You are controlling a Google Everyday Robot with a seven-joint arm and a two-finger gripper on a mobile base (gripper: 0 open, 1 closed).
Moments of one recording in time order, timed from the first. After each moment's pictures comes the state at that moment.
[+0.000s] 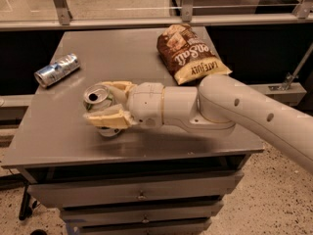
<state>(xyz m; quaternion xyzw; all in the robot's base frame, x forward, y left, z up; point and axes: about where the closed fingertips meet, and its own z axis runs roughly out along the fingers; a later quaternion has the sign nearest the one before) 0.468 0.126 0.902 -0.53 0.51 0.39 0.55</state>
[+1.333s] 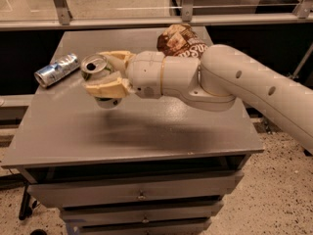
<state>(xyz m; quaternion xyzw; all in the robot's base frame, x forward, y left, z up) 0.512 0.124 0.957 -0.52 0.50 0.36 0.59</state>
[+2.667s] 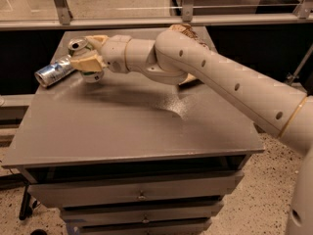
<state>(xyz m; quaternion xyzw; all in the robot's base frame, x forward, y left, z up) 0.651 0.197 0.926 -0.50 0.53 0.34 0.59</state>
